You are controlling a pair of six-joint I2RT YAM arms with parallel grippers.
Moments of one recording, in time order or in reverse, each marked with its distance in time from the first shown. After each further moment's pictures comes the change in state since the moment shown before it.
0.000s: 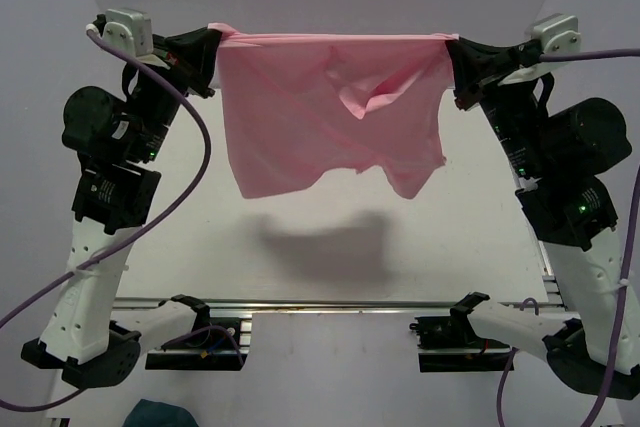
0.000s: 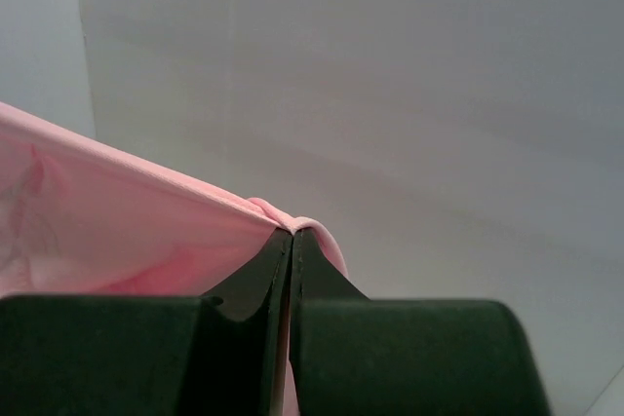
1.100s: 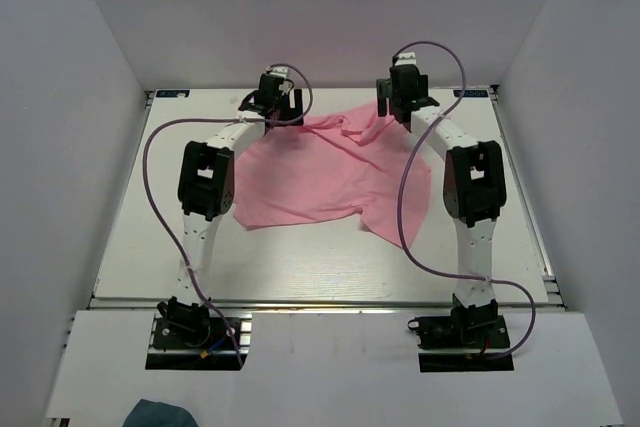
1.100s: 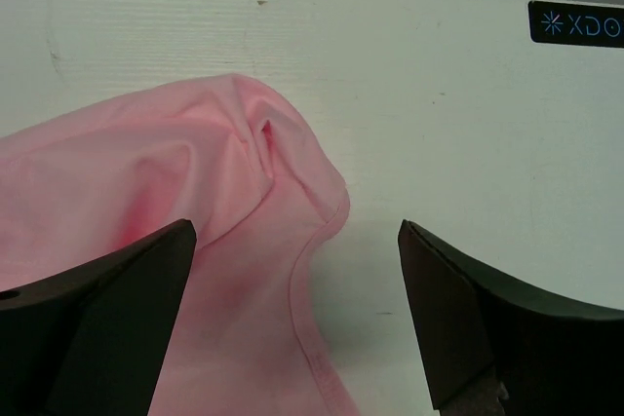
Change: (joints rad) left arm 0.069 1.296 0.293 -0.115 -0.105 -0.074; right arm -0.289 1.164 0.127 0.022 0.272 0.193
